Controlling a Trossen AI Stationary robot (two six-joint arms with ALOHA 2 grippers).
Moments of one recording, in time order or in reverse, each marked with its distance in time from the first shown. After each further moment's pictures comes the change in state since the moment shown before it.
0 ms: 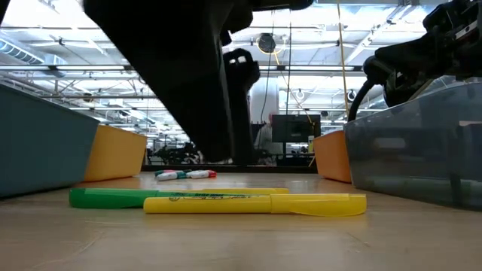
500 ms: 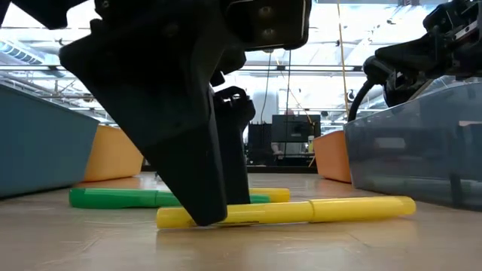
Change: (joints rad) left arm 0.016 -0.003 -0.144 0.210 0.073 -0.017; right arm 0.000 0.000 0.000 0.000 0.000 0.000
